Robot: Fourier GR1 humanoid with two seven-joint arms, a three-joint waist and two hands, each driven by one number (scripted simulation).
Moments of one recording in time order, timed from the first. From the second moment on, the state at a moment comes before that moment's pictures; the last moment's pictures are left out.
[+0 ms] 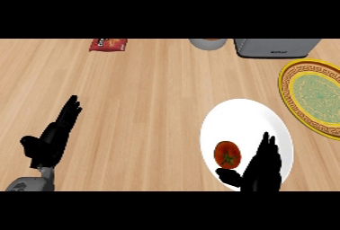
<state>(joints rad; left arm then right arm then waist) -0.06 0.34 -0.07 -1.34 0.16 0.05 -0.14 0.15 0.00 0.39 -1.63 1.28 -0.48 1.08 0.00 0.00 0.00</state>
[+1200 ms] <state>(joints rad) -0.03 0.30 -0.01 -1.33 0.11 0.03 -0.15 0.27 -0.50 0.10 -1.56 0.78 -0.39 0.58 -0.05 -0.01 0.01</state>
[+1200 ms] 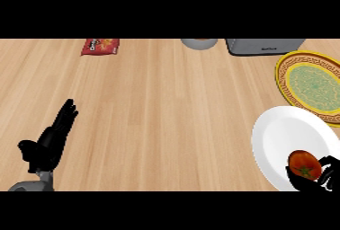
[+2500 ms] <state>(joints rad) -0.07 0.28 0.00 -1.32 0.09 0.00 -0.13 0.10 -1.02 -0.59 -0.93 0.14 -0.08 -0.52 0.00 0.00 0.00</state>
